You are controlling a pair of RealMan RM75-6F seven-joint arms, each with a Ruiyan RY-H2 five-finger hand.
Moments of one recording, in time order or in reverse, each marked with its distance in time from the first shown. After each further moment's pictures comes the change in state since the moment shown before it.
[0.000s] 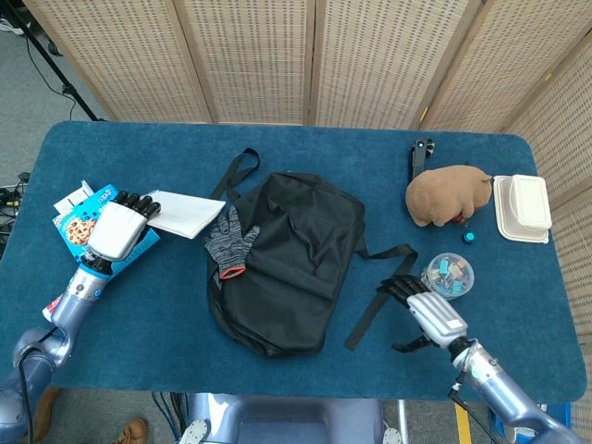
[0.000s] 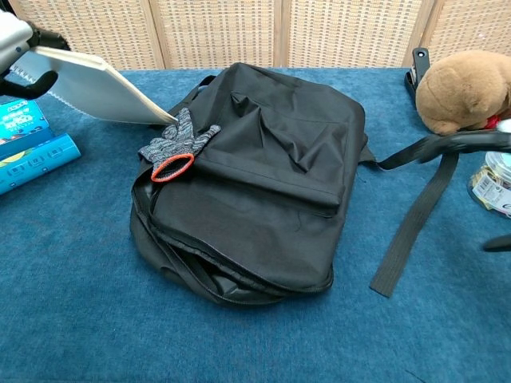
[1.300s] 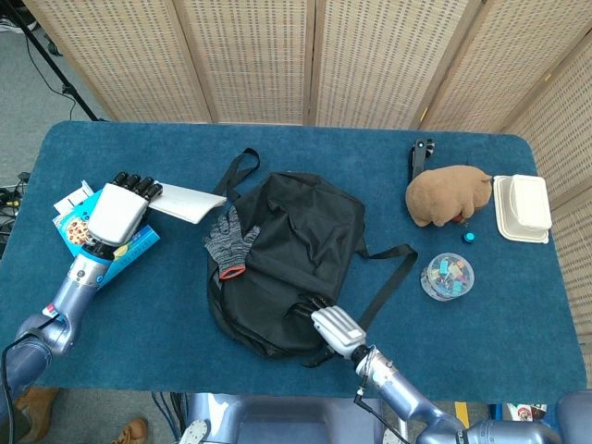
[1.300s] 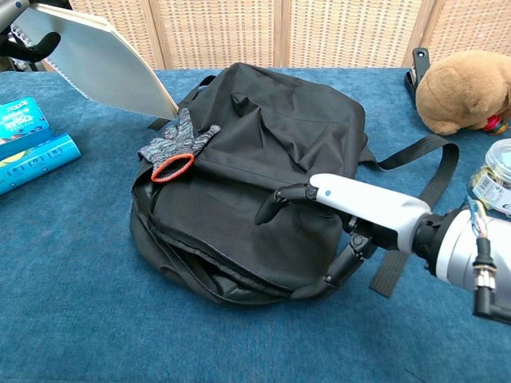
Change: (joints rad) left arm -0.052 0.126 -0.053 -0.235 -0.026 -0.015 0.126; right arm 0.129 -0.476 0.029 0.081 0.171 -0.013 -0.193
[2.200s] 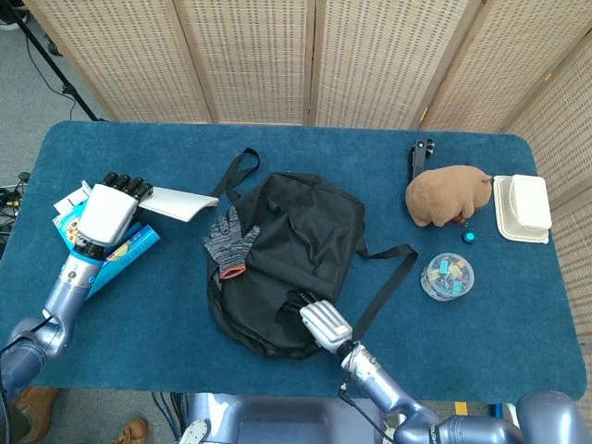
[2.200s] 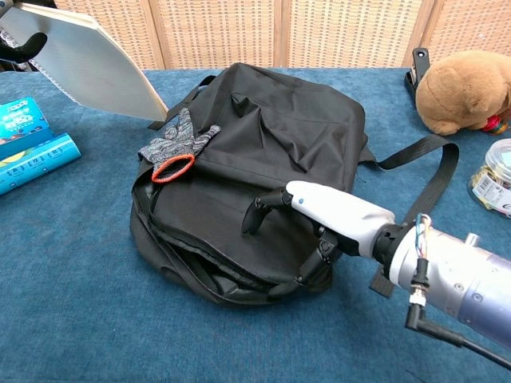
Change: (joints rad) left arm 0.022 0.005 -0.003 0.023 -0.006 0.003 -0.039; right arm 0.013 -0.180 0.010 0.236 -0.059 0.062 0.005
